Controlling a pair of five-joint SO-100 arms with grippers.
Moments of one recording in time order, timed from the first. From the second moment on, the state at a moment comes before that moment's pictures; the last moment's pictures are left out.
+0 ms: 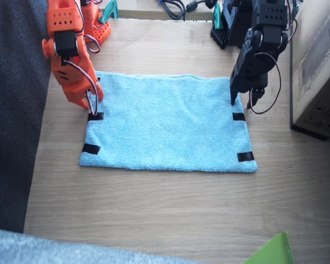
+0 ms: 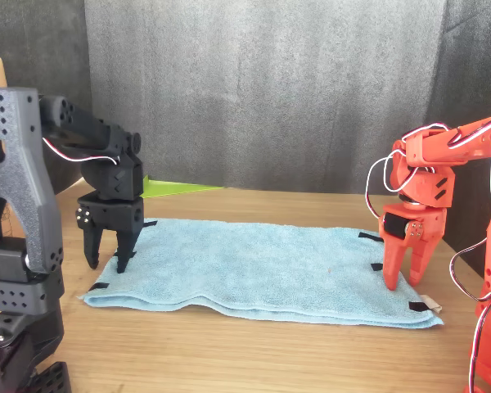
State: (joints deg) arm 0 78.2 75.6 101.6 81.7 96.3; arm 1 98.7 66.4 89.7 87.3 71.6
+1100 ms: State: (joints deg) arm 0 78.3 77.3 104.0 80.7 96.5; arm 1 104.4 69.3 87.5 91.2 72.6
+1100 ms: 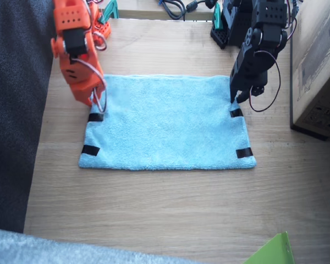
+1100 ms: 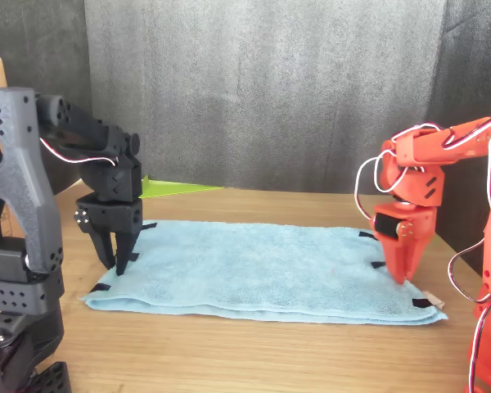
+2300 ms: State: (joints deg) arm 0 78.4 77.3 104.0 80.4 96.9; arm 1 129.7 58.7 43.2 111.1 72.4
